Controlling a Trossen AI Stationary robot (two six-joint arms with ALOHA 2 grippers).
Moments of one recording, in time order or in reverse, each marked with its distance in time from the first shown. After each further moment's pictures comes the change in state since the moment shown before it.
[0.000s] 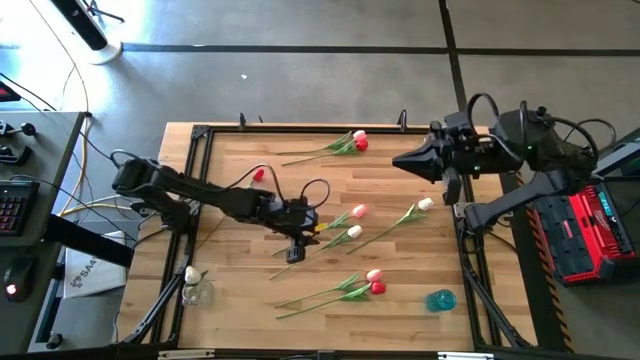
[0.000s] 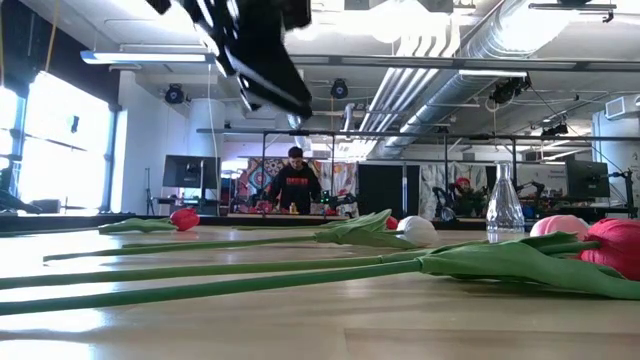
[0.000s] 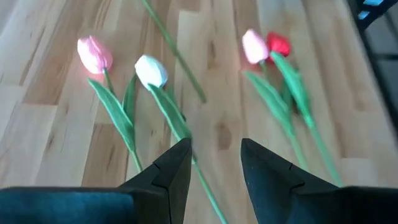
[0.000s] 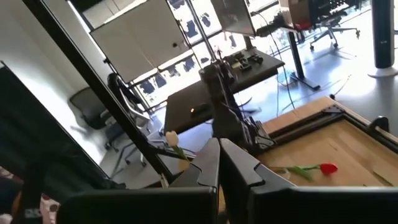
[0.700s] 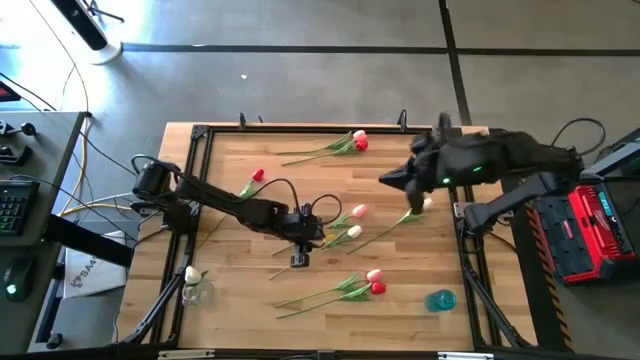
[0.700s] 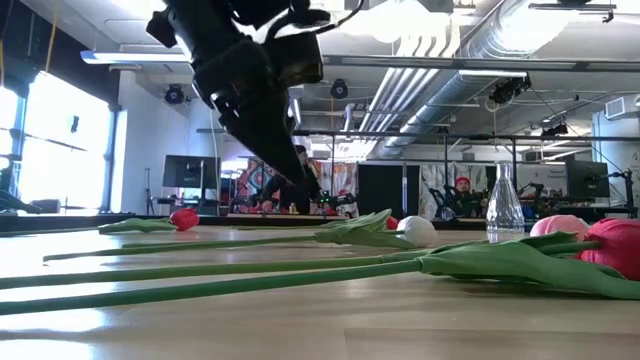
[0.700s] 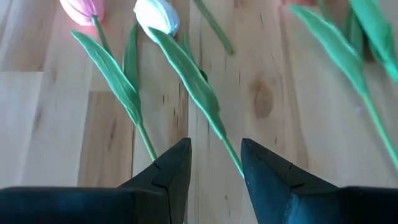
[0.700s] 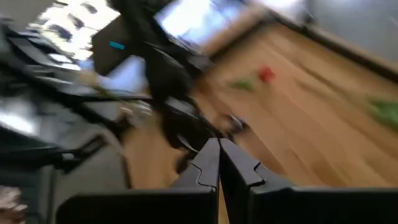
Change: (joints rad) left arm -0.018 0.162 -0.002 0.010 -0.084 0.061; right arm 0.005 0.105 0.000 -0.364 0.096 0.262
